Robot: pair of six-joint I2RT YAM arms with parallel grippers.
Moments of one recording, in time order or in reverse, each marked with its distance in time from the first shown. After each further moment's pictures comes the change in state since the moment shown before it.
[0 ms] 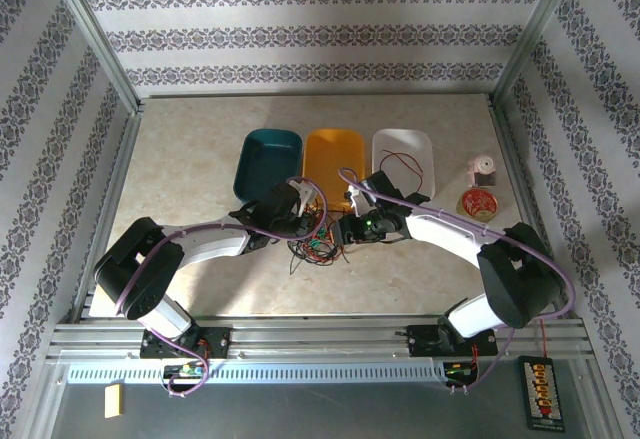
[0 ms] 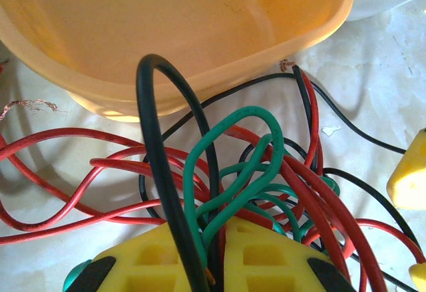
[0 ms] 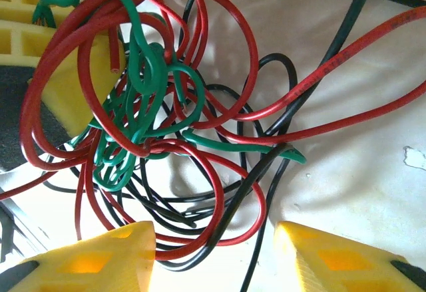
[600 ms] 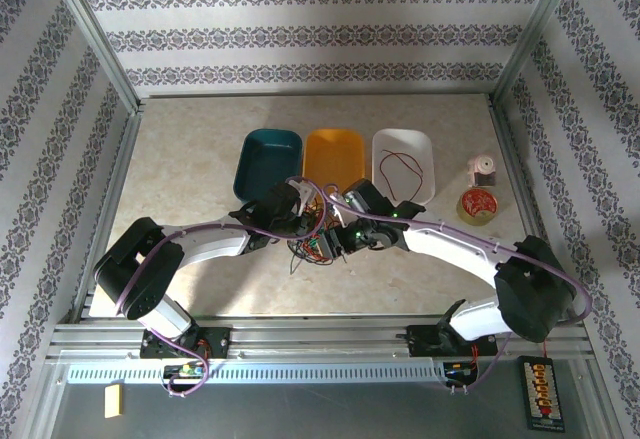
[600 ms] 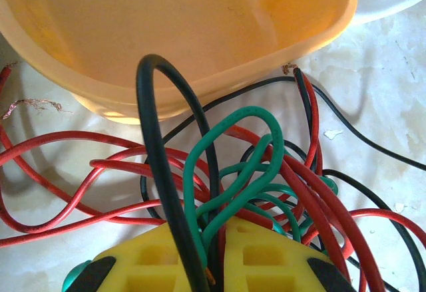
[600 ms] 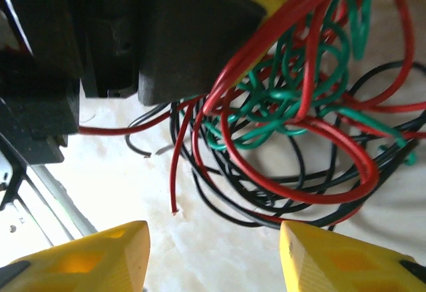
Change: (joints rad) left arm 0.000 0.000 0.000 0.003 -0.003 -0.006; right arm 0.159 -0.084 0.035 -0.037 0.078 -0.096
